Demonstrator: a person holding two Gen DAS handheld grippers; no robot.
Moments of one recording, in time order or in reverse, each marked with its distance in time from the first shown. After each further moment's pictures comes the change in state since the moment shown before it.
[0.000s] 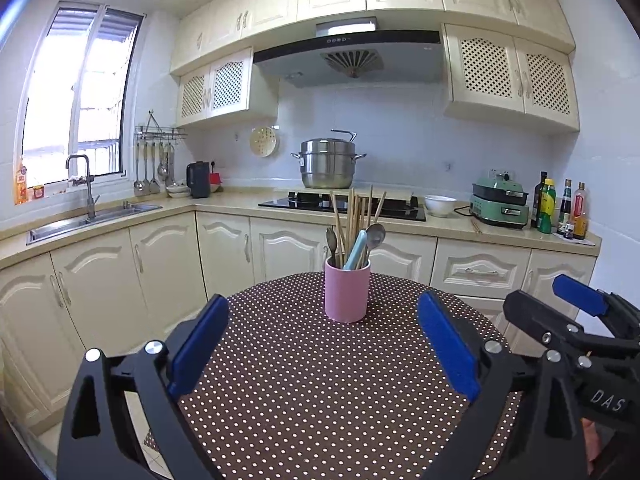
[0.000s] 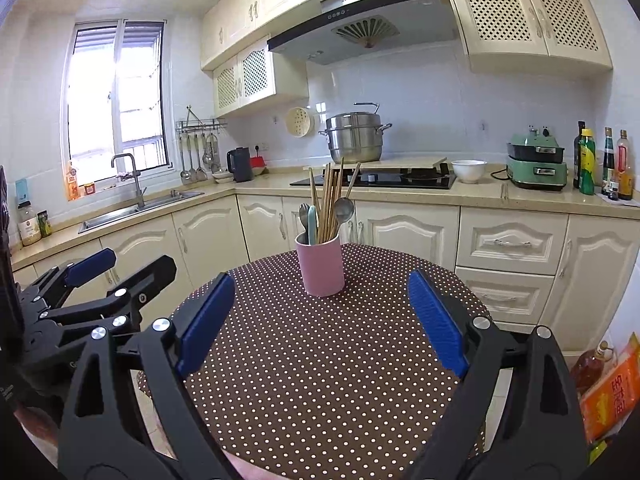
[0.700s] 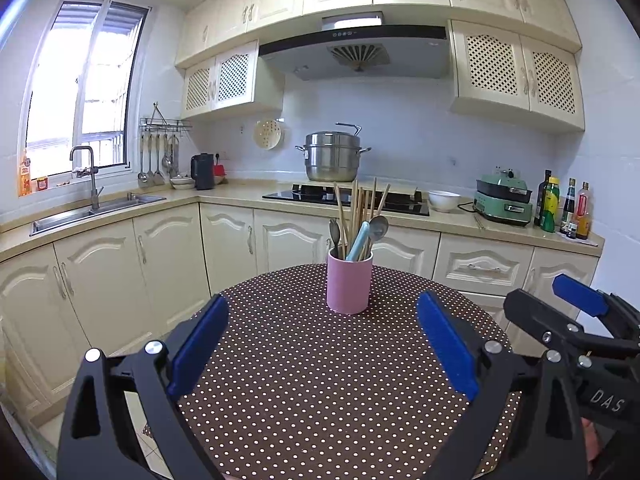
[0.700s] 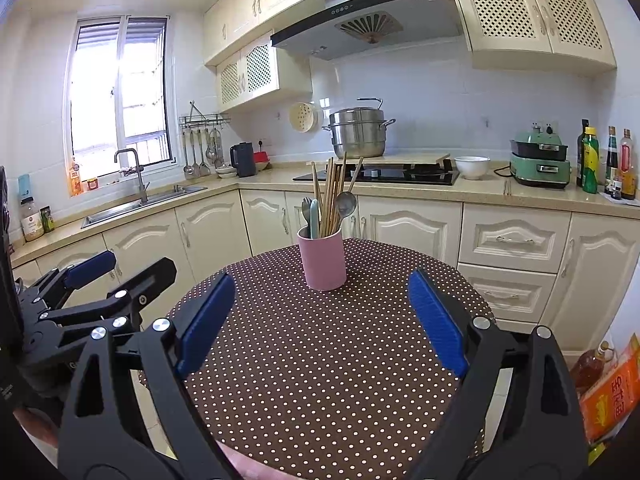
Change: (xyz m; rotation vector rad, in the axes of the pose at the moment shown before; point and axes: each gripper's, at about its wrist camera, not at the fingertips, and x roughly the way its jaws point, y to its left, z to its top) left arm -0.002 -0.002 -0.005 -0.009 0.020 0.021; right arm 0.002 -0.004 -0.002 -0.001 0.018 0.013
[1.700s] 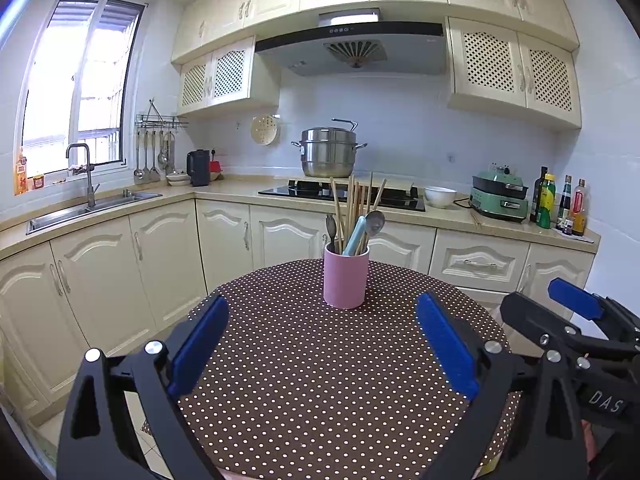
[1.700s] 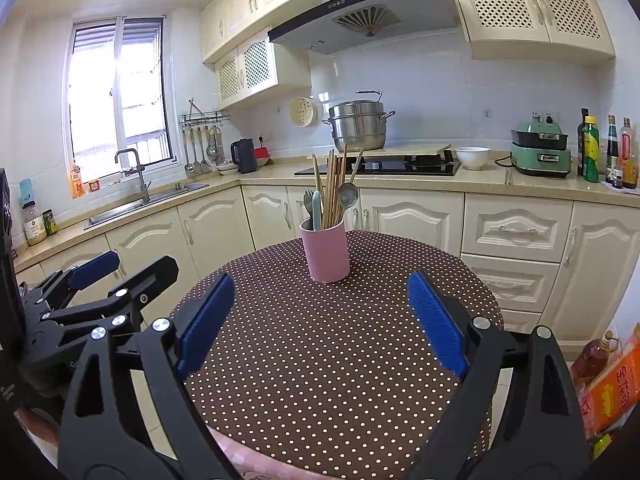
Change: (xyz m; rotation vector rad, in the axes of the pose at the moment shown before) left arm -0.002 0.003 -0.003 0.004 0.015 -0.017; right arm -0.002 0.000 -0.006 0.023 0.019 0.009
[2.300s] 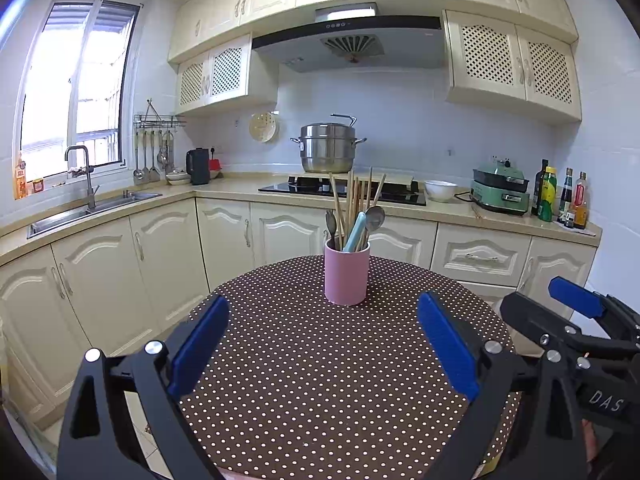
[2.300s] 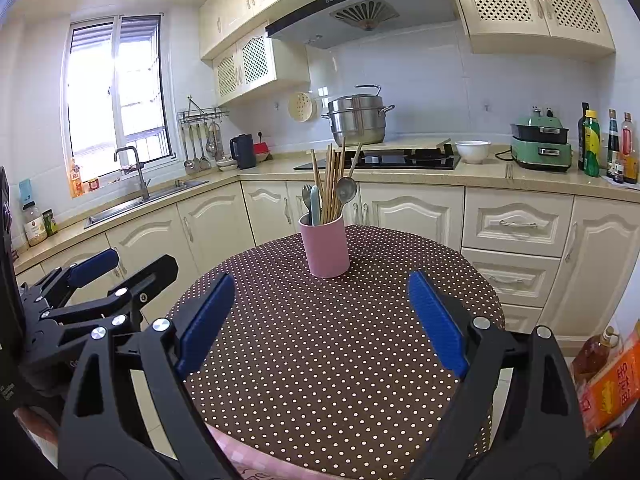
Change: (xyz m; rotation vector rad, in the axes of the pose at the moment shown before) left arm 0.005 -0.003 0.003 0.018 0.019 0.004; right arm 0.004 -0.002 0.001 0.010 0.021 0.002
